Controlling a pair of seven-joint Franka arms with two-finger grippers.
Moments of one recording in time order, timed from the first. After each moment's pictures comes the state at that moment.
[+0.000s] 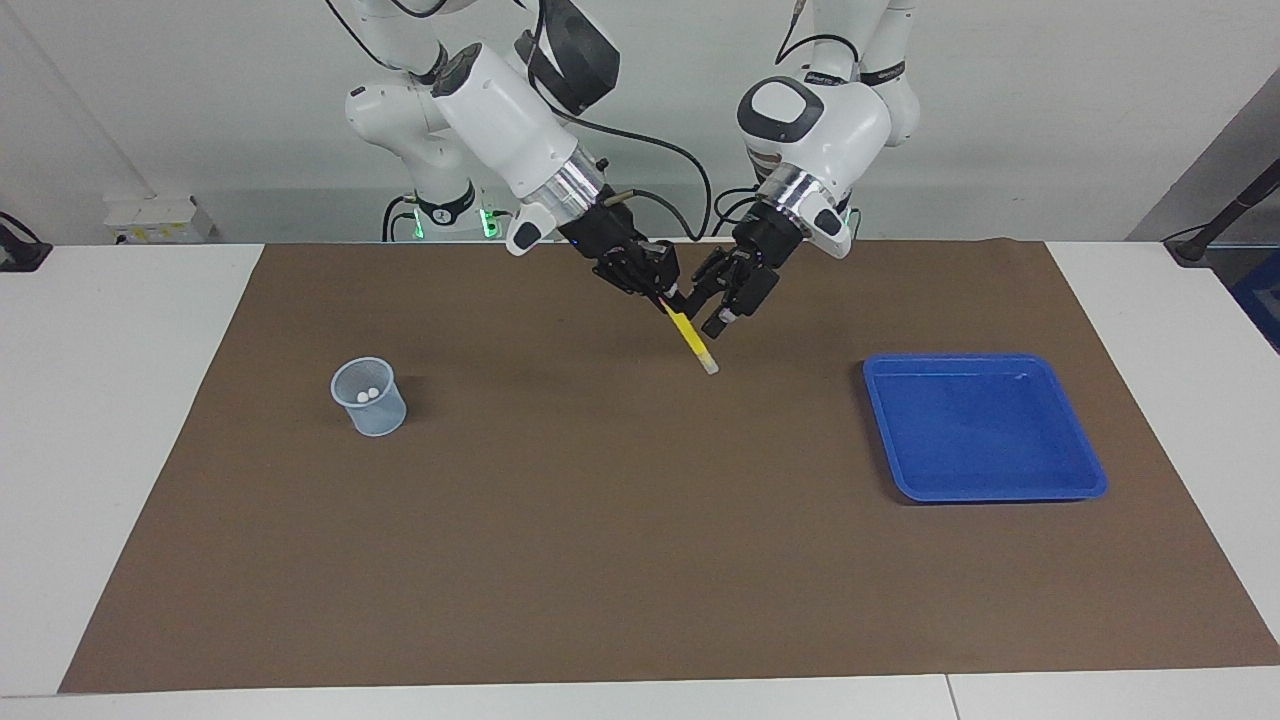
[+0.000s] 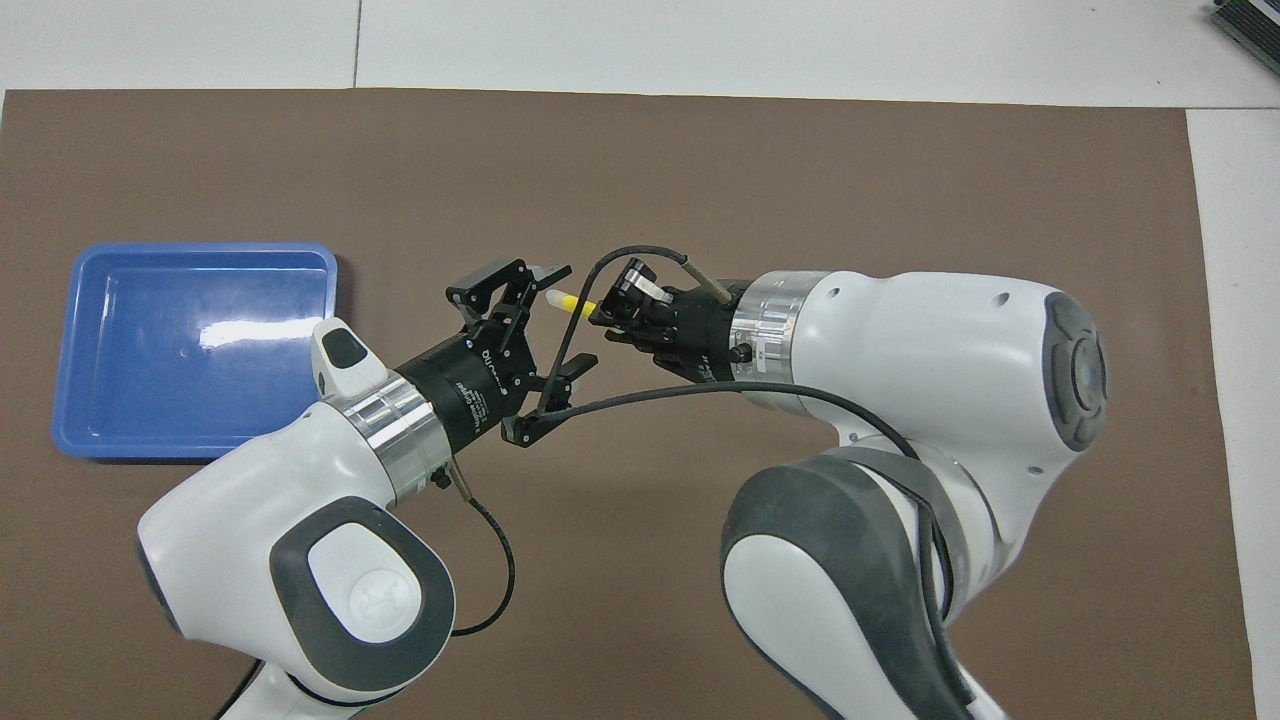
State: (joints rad) left arm -0.62 -0.08 -0.04 -2.15 -1.41 2.92 -0.88; right arm 0.43 0.06 0.11 -1.84 0.64 2.39 0.77
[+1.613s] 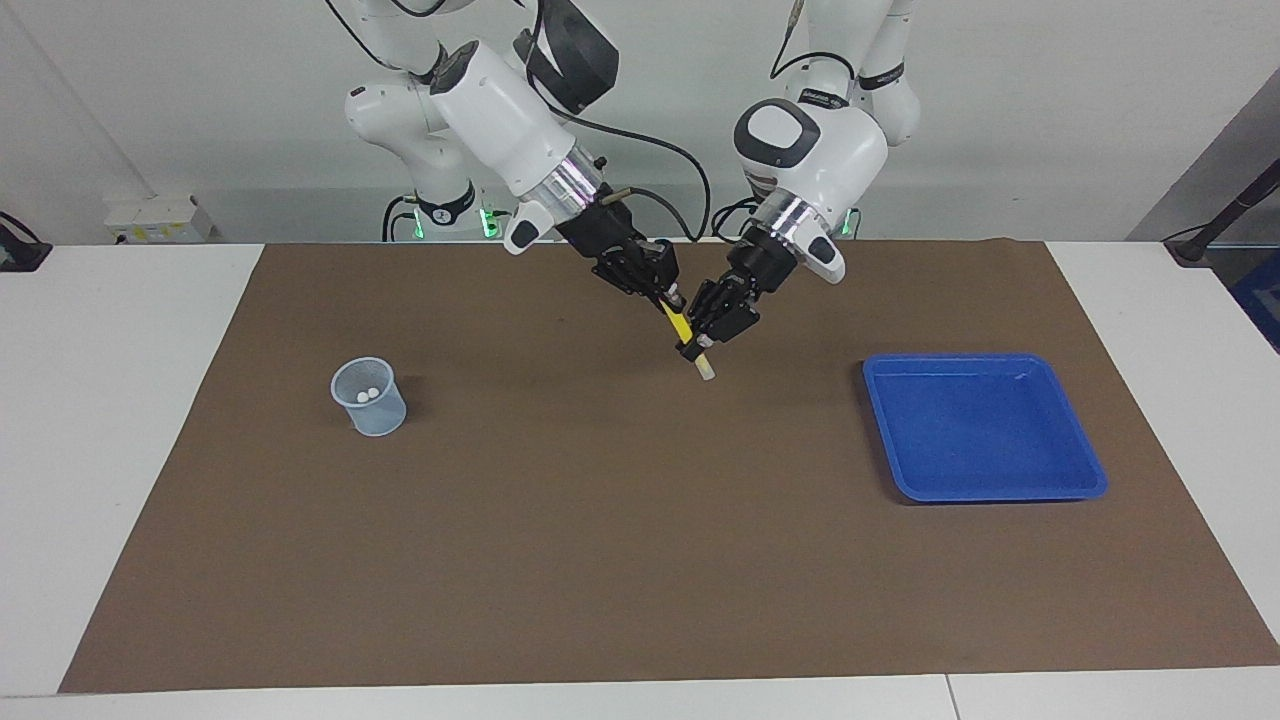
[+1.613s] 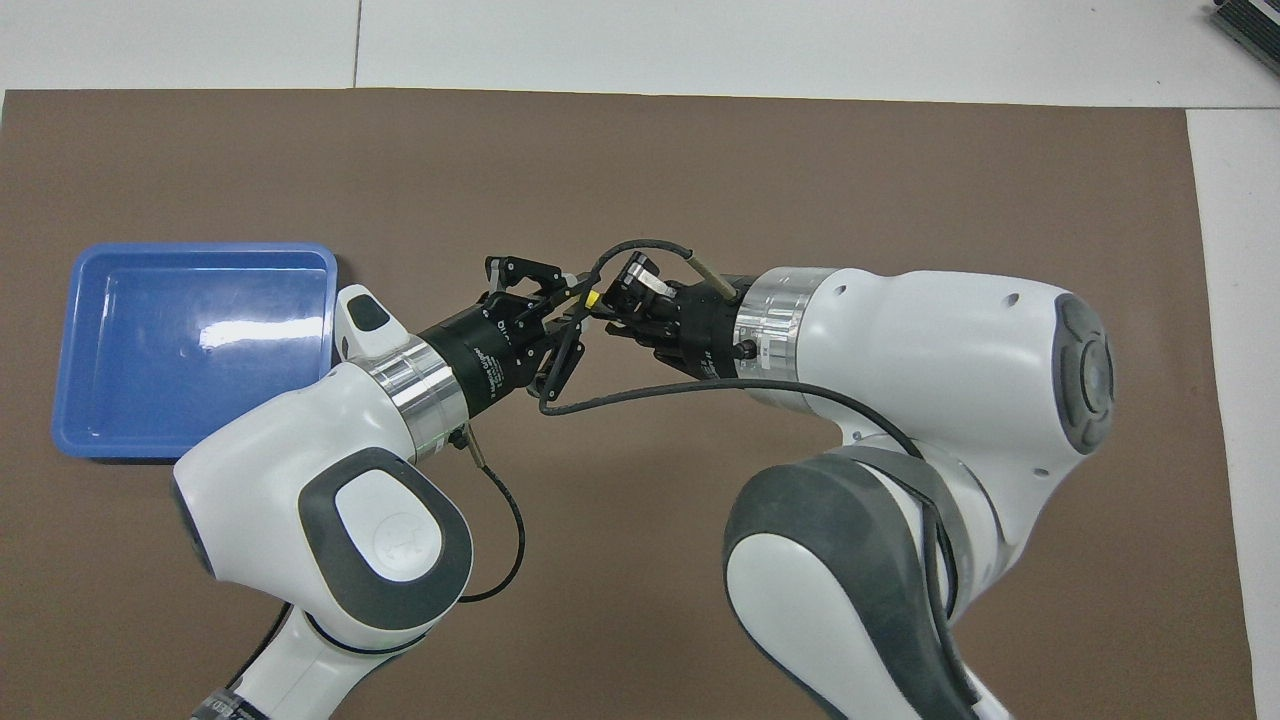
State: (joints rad) left arm -0.59 -0.01 -0.05 -2.10 -1.41 2.89 -0.87; right arm 0.43 0.06 0.10 -1.84 0.65 2.41 0.77
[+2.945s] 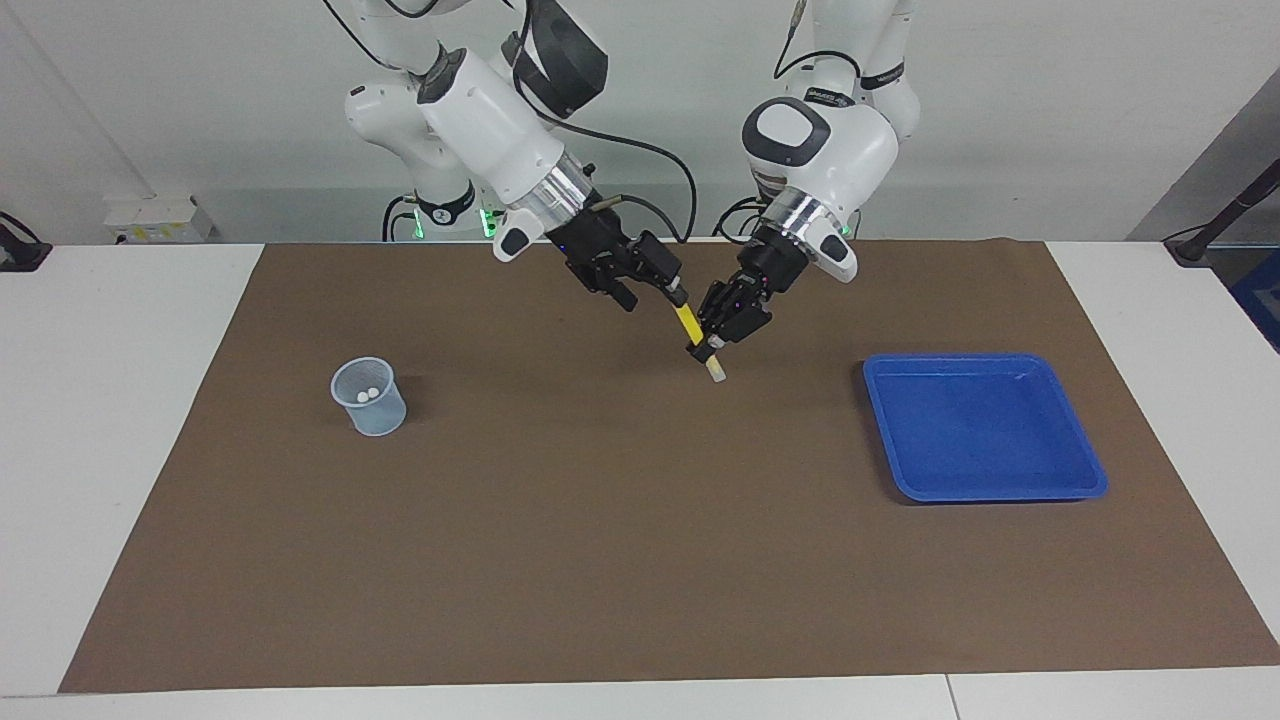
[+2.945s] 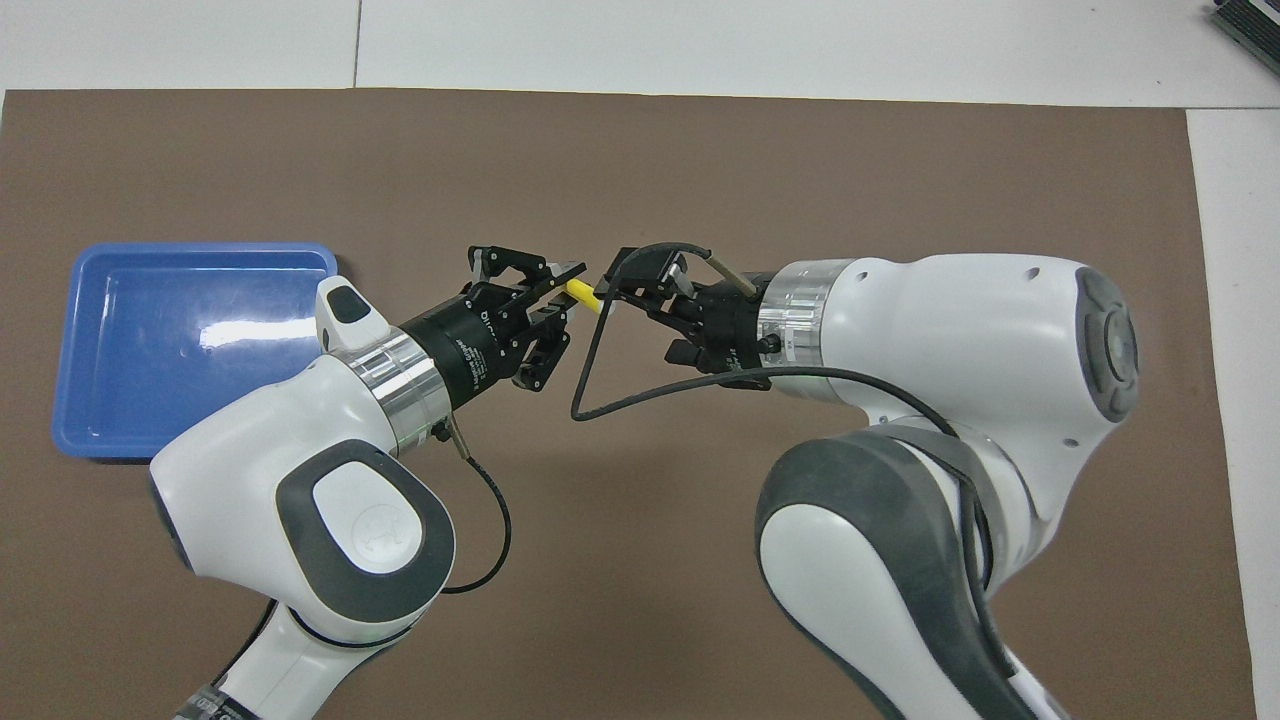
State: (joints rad) left arm -0.57 -0.02 -0.04 -2.10 -1.41 2.87 -0.81; right arm 0.37 0.06 0.09 -1.83 0.63 2.29 0.67
